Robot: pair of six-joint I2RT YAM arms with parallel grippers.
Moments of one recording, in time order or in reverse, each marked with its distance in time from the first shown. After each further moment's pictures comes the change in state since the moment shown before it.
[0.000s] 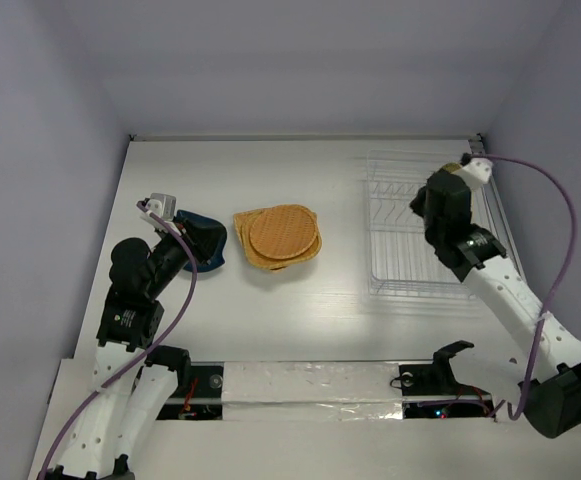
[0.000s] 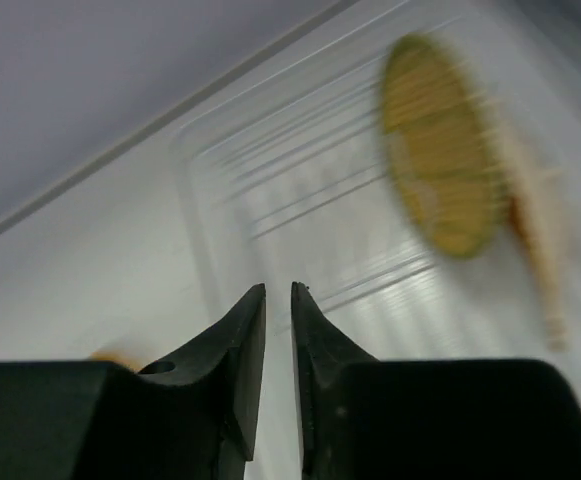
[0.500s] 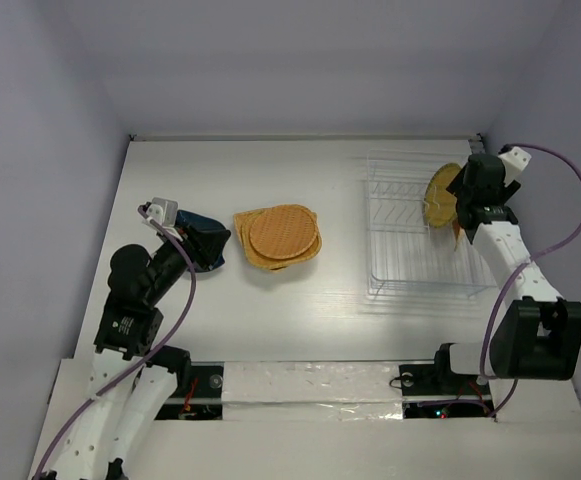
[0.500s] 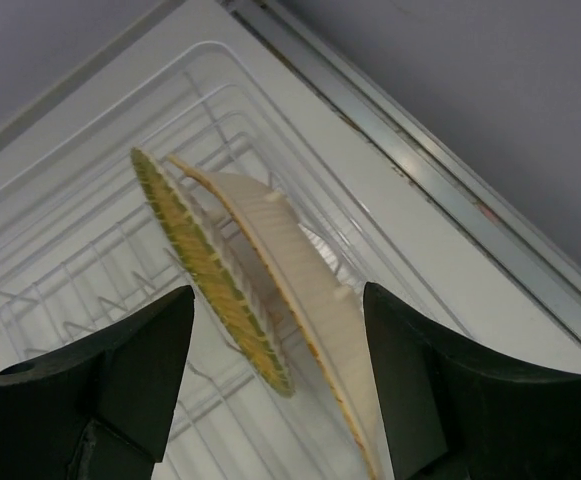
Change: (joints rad) left arm -0.050 -0.039 0.000 -0.008 -0.024 0.003; right arm -0.512 0.252 0.029 0.108 -0.015 -0.208
